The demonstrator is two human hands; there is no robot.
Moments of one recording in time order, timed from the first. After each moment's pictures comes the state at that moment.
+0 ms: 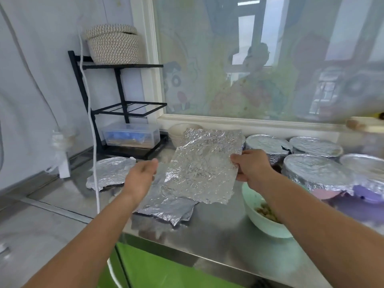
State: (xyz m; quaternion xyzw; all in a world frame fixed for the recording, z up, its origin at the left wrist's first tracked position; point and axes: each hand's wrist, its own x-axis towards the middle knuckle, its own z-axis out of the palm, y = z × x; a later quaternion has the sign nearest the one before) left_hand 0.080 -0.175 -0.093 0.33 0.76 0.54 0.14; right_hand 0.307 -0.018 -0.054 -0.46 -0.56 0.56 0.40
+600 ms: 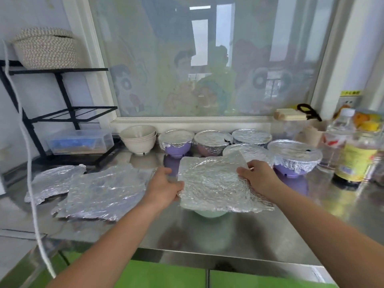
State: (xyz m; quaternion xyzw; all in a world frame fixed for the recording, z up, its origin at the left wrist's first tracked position) left_hand 0.269 -0.114 -0.098 0.39 0.69 0.53 0.30; right_hand 0.498 0.003 -0.088 -0.57 -0.71 0.29 0.30
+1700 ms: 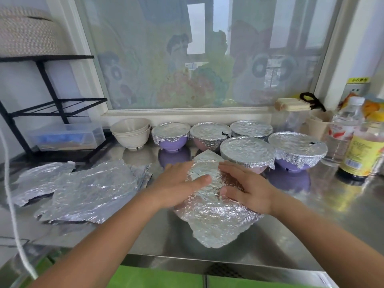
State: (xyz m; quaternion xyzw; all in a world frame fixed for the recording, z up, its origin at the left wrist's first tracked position) left_hand 0.278 -0.086 -0.088 0.67 0.69 0.22 0.15; right_hand 0.505 -0.010 -0.109 -0.31 -0.92 0.17 0.20
